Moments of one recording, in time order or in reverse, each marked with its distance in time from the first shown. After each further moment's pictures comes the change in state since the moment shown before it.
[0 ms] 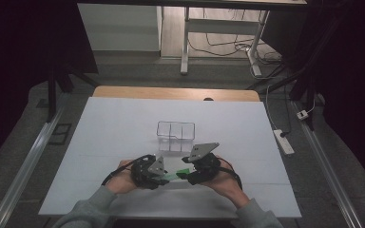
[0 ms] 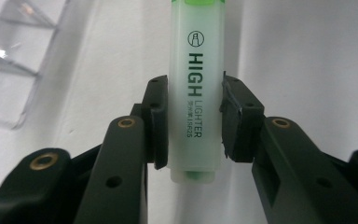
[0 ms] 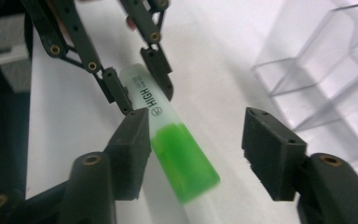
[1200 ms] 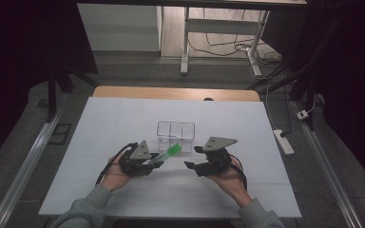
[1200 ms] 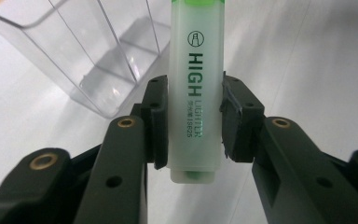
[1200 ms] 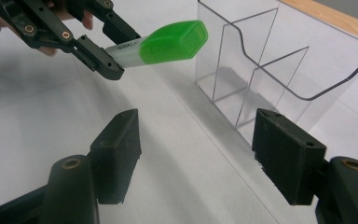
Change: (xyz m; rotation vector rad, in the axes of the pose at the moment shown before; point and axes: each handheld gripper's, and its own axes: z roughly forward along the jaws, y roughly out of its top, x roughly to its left) left arm 0.017 -0.020 -0.024 -0.247 0.164 -0.218; right arm -0.017 -0.014 -0.019 -0.133 -0.134 0.162
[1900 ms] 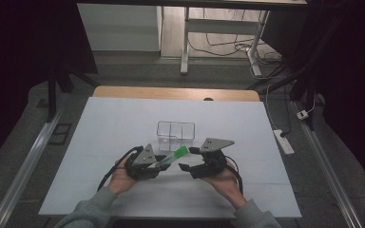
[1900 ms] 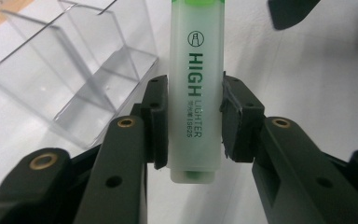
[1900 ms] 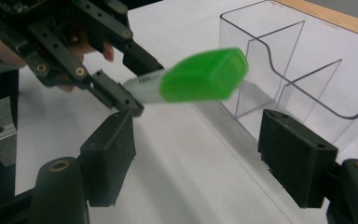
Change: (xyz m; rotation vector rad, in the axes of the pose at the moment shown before) left arm -0.017 0.006 0.012 -0.064 -0.032 0.039; right arm 0.009 0.001 0.011 -0.058 0.063 0.040
